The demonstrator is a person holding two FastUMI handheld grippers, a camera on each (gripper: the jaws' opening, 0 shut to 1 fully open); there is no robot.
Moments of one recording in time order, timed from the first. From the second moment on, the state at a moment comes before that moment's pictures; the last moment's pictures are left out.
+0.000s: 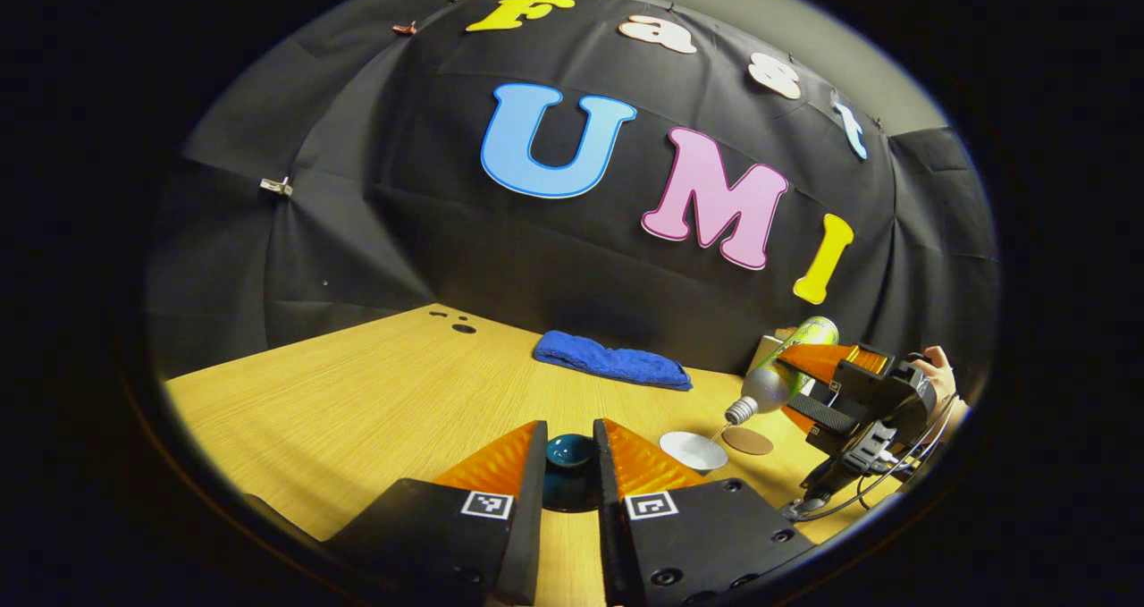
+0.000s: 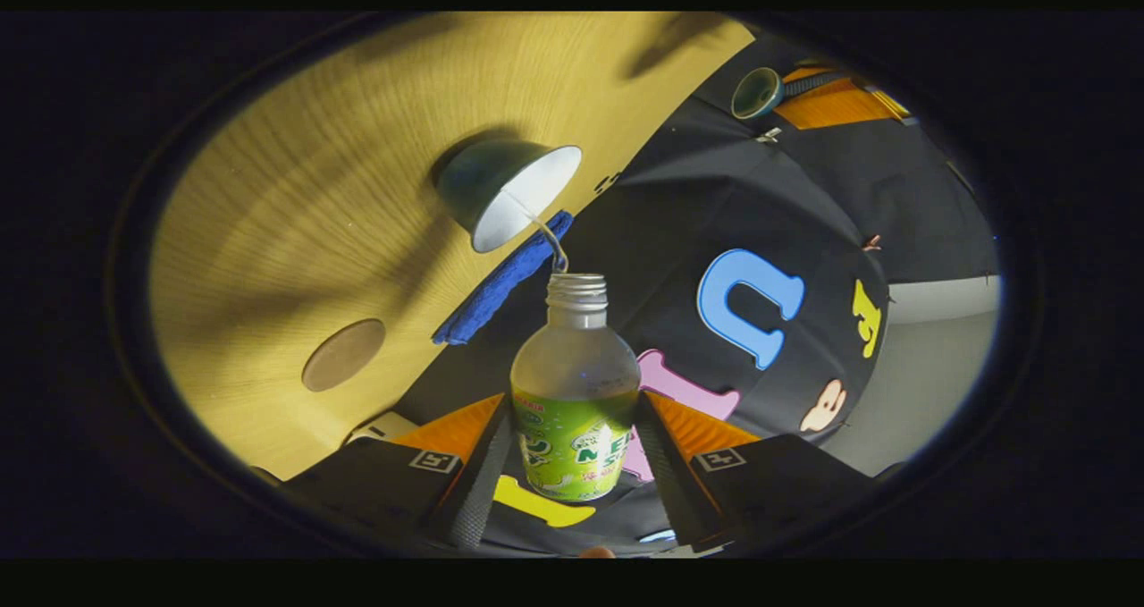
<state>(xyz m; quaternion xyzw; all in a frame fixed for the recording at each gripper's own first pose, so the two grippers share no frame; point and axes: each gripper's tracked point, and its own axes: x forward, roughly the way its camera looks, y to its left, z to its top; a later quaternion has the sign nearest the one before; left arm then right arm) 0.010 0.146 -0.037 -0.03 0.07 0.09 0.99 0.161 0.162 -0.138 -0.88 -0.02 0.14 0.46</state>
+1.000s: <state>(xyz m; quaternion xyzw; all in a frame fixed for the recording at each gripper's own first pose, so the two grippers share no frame) 0.008 0.148 -0.034 -0.05 0.07 0.09 0.99 0.168 0.183 -0.111 -0.91 -0.09 0.13 0.39</state>
